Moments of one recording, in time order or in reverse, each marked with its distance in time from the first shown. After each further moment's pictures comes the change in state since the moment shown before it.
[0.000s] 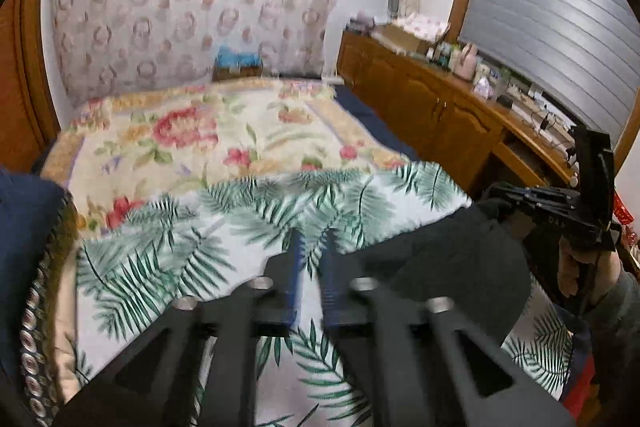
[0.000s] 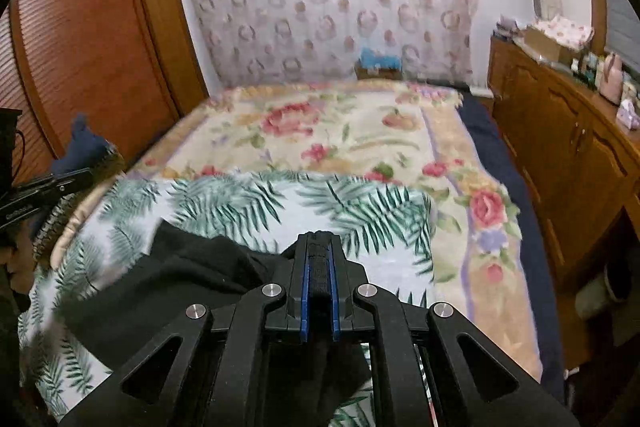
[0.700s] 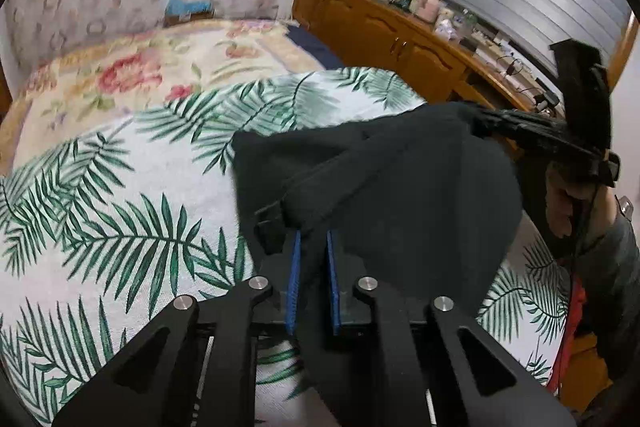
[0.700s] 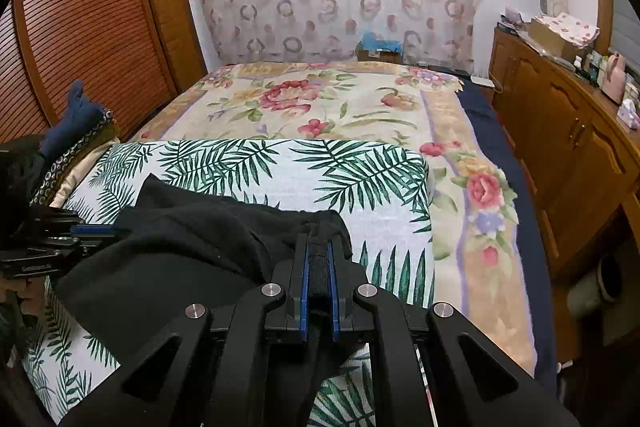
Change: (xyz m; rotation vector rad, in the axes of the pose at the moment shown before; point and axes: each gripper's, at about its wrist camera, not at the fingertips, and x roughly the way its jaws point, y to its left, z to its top) left arm 0.027 -0.046 -0.057 0.049 0.158 -0.142; right arm 0.002 -0.002 -0.004 -0.038 0.046 -0.009
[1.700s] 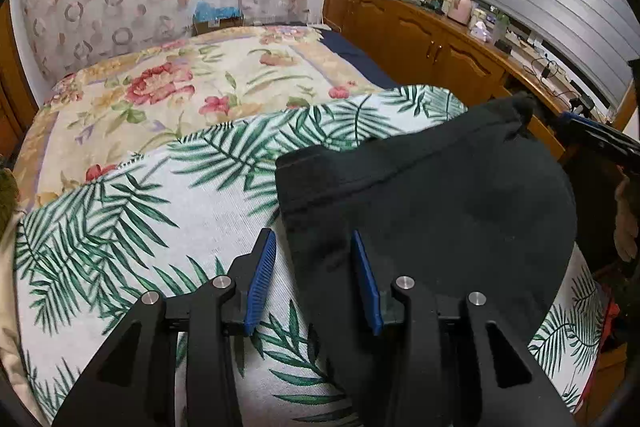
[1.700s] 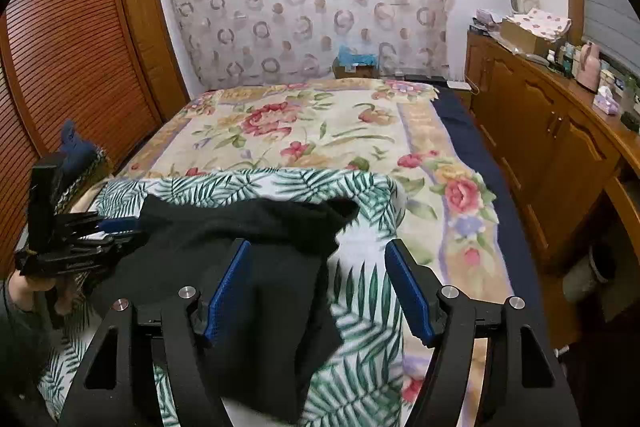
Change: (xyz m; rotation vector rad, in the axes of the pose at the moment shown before) left arm 0.035 0.032 0.032 0.000 0.016 0.141; right arm -0.040 -0.007 0.001 0.078 -0.056 -0.066
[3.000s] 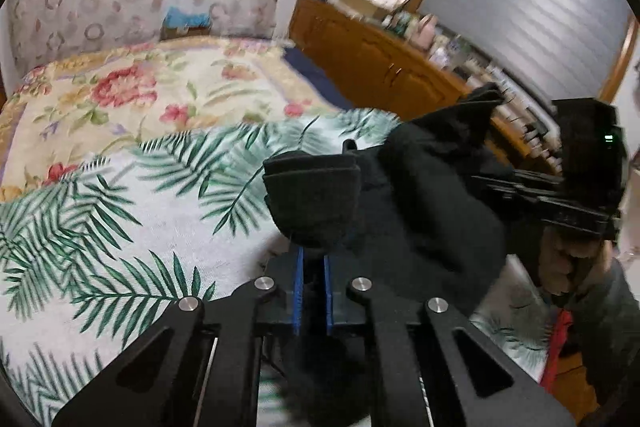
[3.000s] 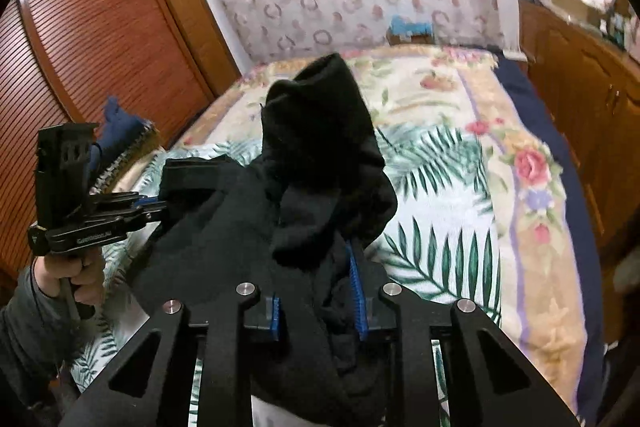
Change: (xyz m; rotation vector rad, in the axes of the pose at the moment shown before) left arm -0.048 -0.010 0.002 -0.048 -0.090 -0.204; right arm 0.049 -0.008 0.012 0.009 0.077 0.235
